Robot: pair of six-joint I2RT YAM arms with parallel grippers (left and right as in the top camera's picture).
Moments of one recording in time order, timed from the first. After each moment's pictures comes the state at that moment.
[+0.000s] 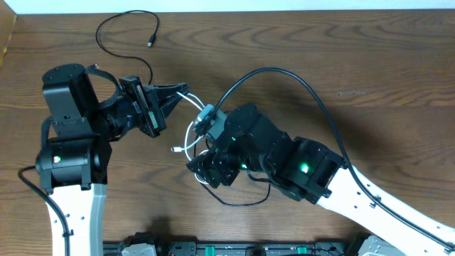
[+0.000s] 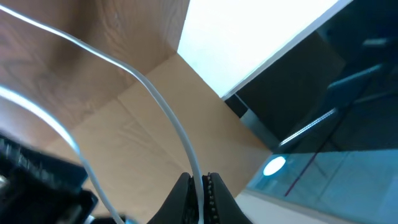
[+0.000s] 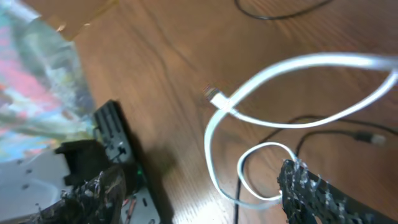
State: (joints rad) left arm 0.10 1.11 1.25 -0.70 0.99 -1.87; right arm 0.97 1.41 1.33 -0.61 -0.26 0.26
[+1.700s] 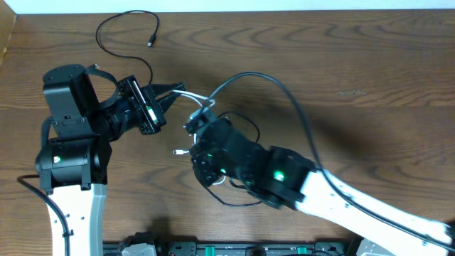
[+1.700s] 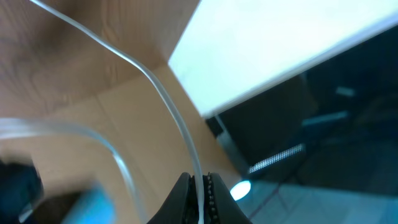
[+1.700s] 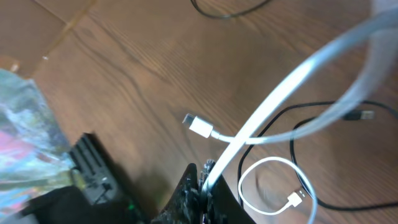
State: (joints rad) left arm 0.10 1.11 1.25 -0.72 0.90 -2.07; right arm 1.07 1.47 1.33 -0.54 -0.02 0.49
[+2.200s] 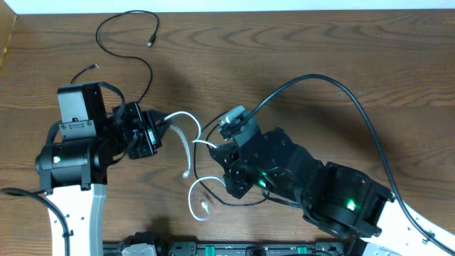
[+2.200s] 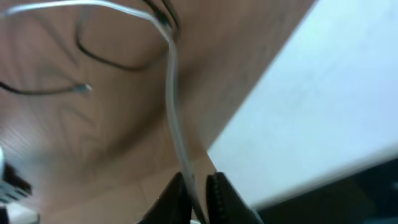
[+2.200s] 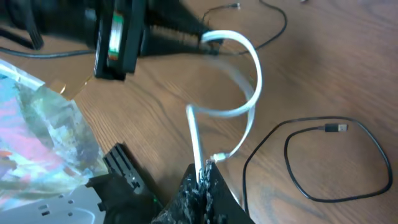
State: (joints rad) left arm 0.10 1.11 1.25 -1.11 0.58 -1.77; right arm 1.07 1.22 1.33 -0.64 -0.01 0.49
